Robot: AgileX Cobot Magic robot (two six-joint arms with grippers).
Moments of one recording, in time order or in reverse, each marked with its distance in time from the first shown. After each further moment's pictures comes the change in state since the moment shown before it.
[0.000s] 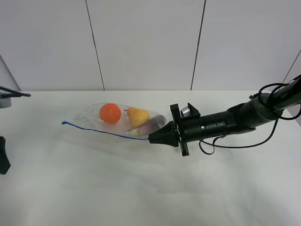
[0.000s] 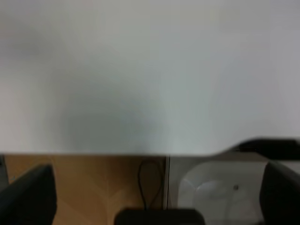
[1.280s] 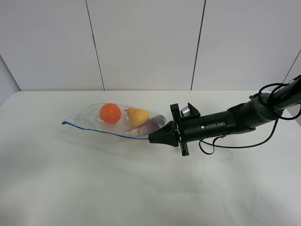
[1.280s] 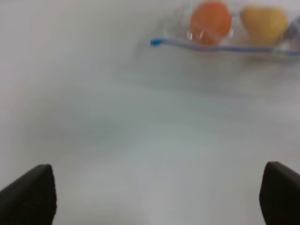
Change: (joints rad) left arm -0.147 -1.112 0.180 -0.002 -0.057 0.000; right arm 0.000 0.000 0.000 0.004 0.000 0.000
